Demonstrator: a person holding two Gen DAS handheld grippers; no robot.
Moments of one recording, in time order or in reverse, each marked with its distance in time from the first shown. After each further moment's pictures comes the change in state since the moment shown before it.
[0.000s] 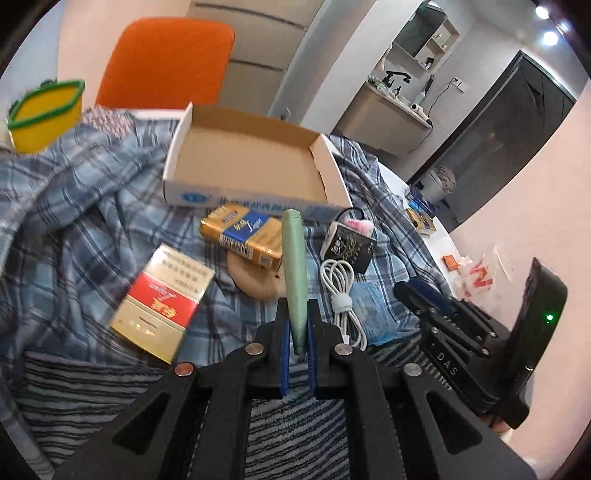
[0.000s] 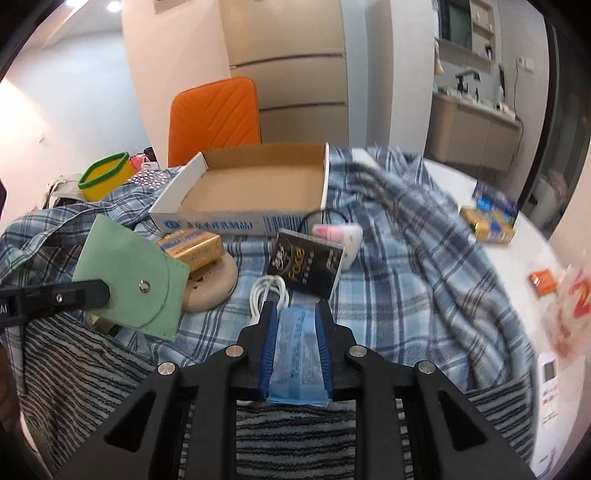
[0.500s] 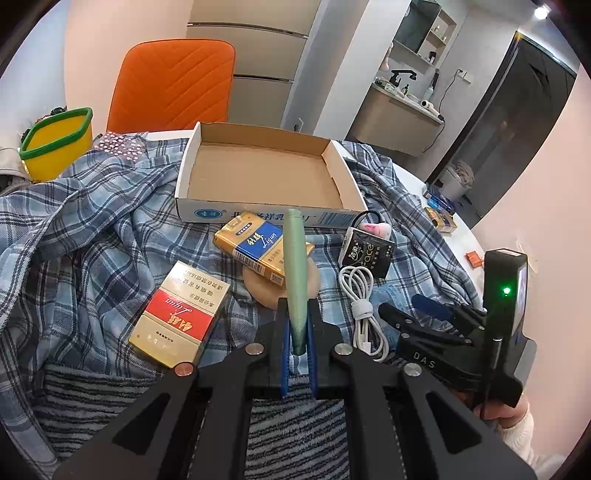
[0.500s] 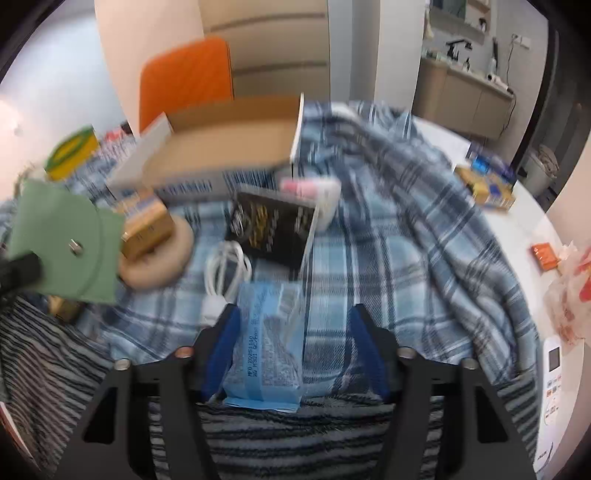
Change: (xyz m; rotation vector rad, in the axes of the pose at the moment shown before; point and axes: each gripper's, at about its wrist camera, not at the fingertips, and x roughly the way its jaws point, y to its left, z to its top) left arm 0.004 -0.011 -0.001 0.061 -0.030 0.103; right arm 0.056 -0.016 -0.011 0.061 0.216 -0.041
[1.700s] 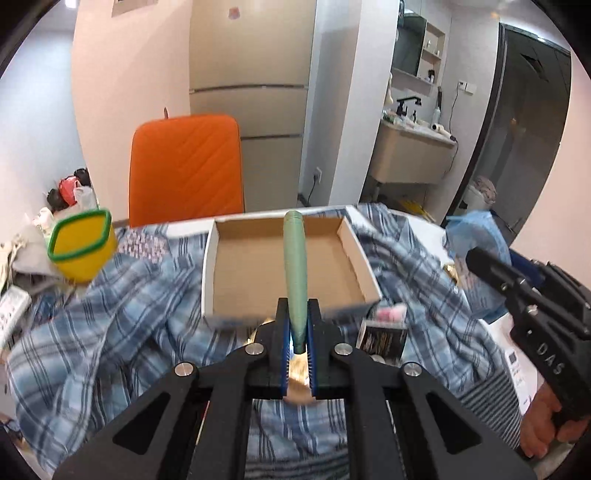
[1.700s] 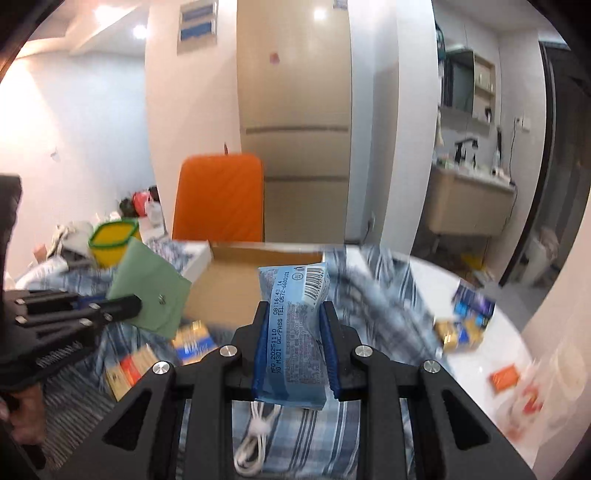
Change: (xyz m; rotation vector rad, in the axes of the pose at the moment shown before) left arm -0.025 -0.034 0.078 0.111 -0.190 0.151; right arm -0.138 0.025 0.083 -0.103 -0.456 0.031
